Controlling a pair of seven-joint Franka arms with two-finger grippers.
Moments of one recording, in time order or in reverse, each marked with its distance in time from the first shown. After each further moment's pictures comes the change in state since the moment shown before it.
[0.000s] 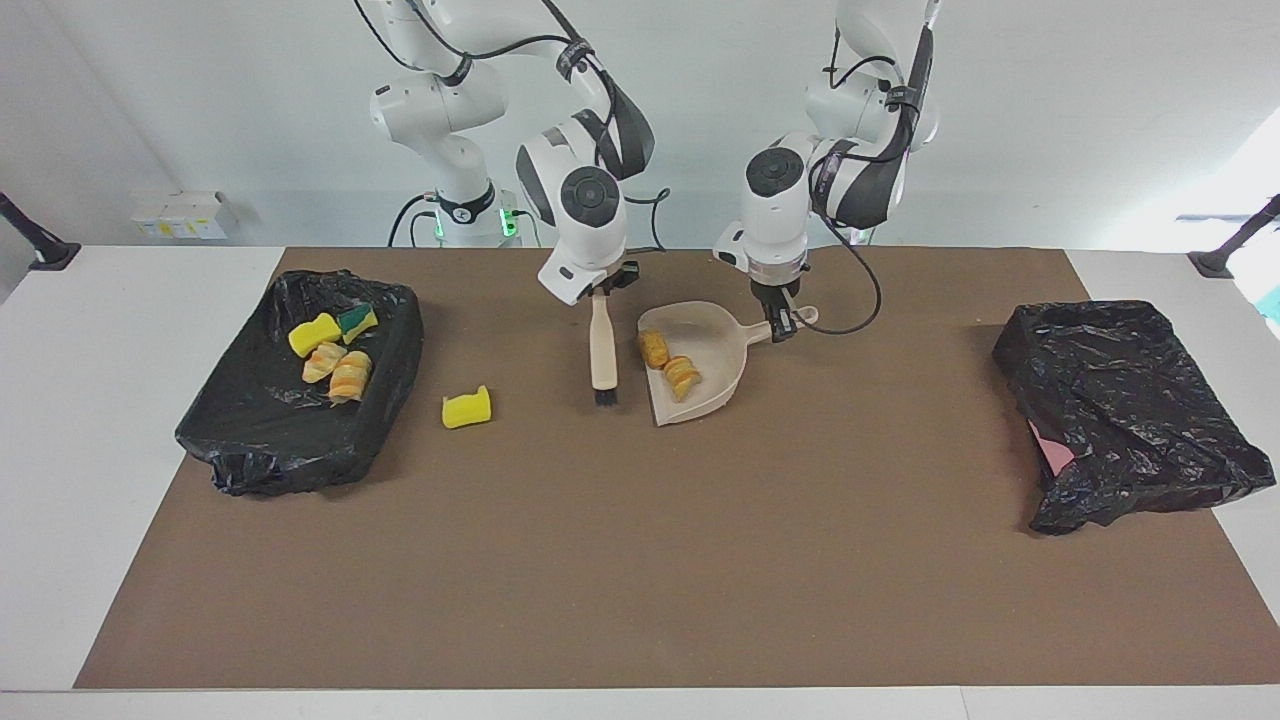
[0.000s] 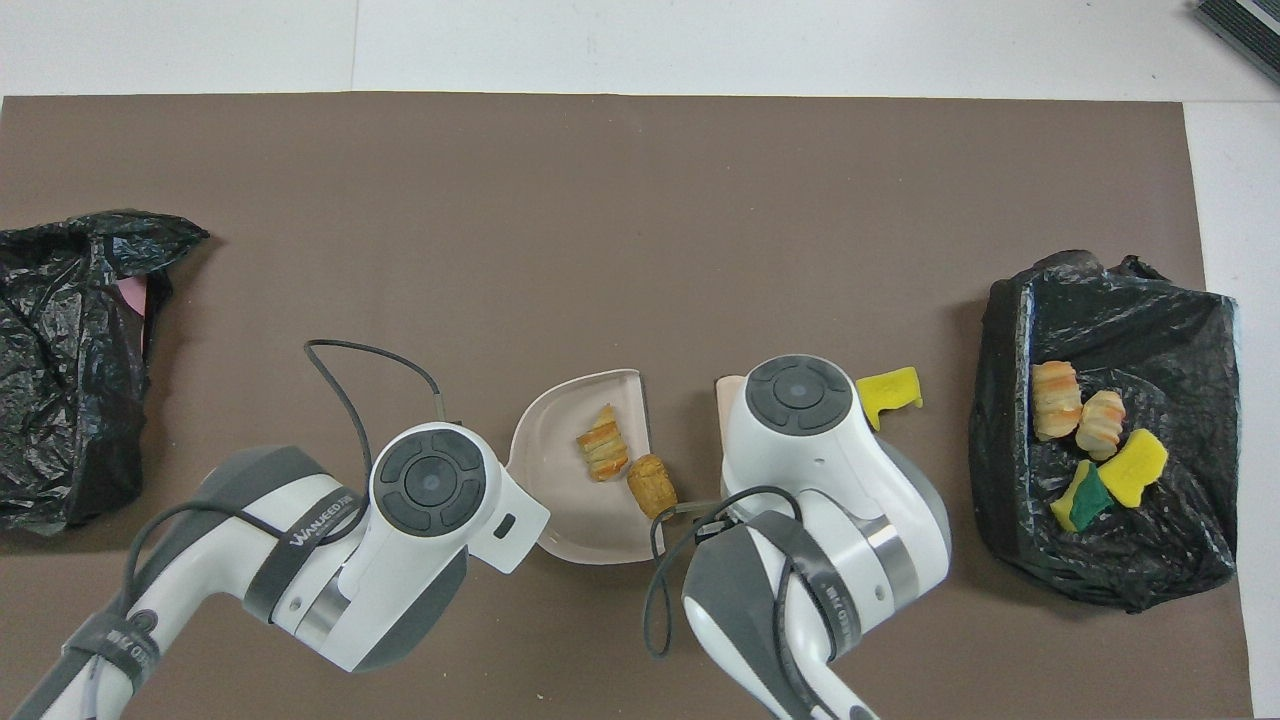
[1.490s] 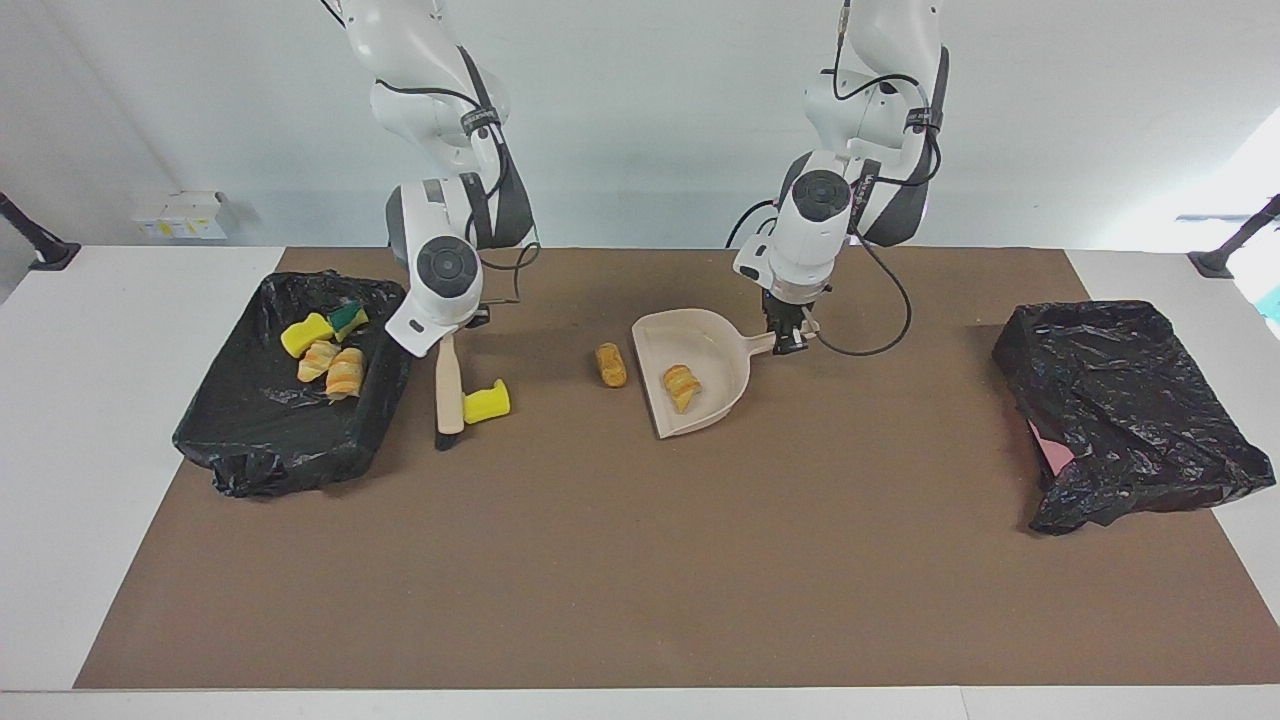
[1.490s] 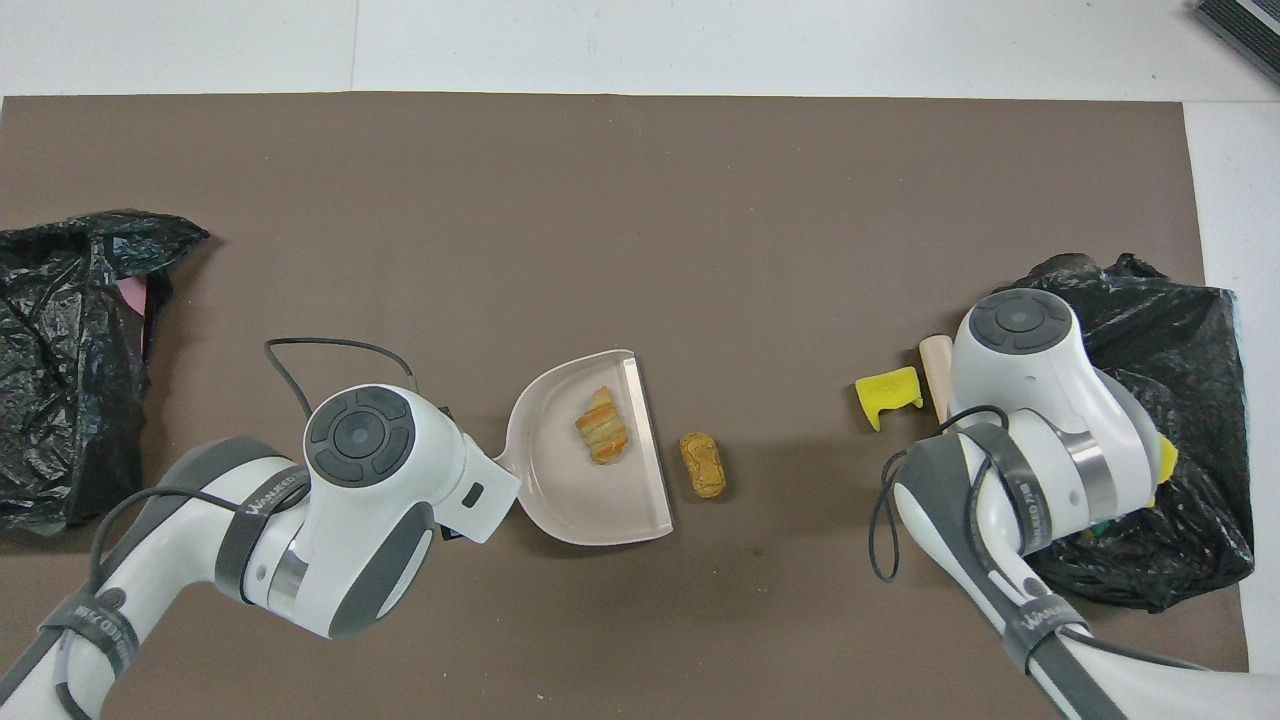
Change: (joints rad) left arm 0.067 0.026 0.000 -0.003 -0.150 0.040 0.088; right arm -0.274 0.013 0.016 -0.105 -0.274 0.028 -0.268
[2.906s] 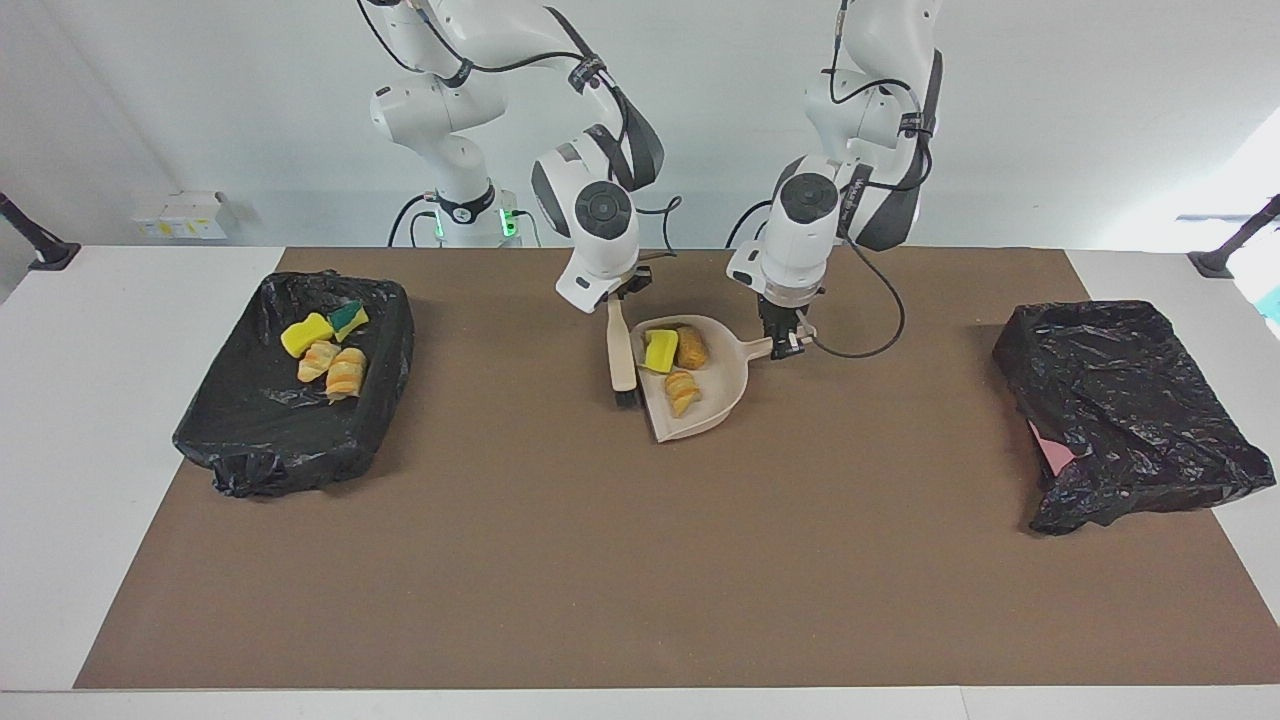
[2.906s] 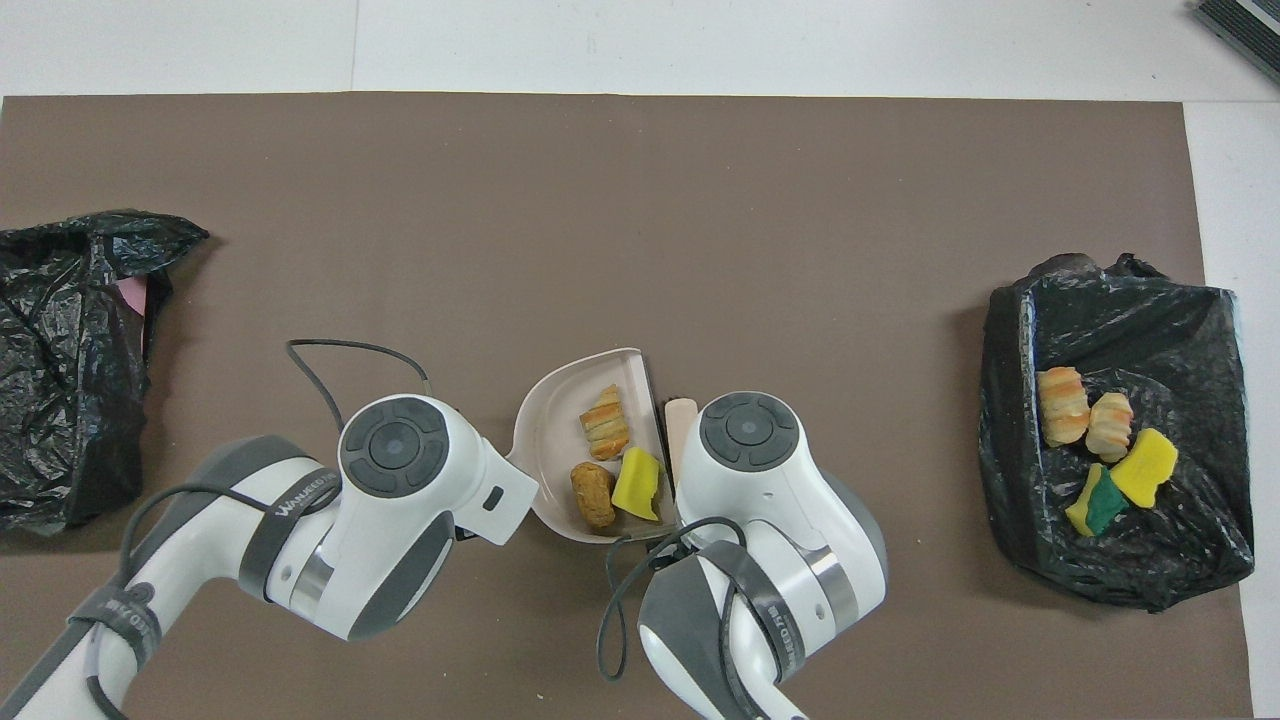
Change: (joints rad) left arm 0.019 0.031 0.002 0.007 0.006 0.059 0.006; right arm 0.353 0.032 -0.011 0.063 0.392 0.129 0.237
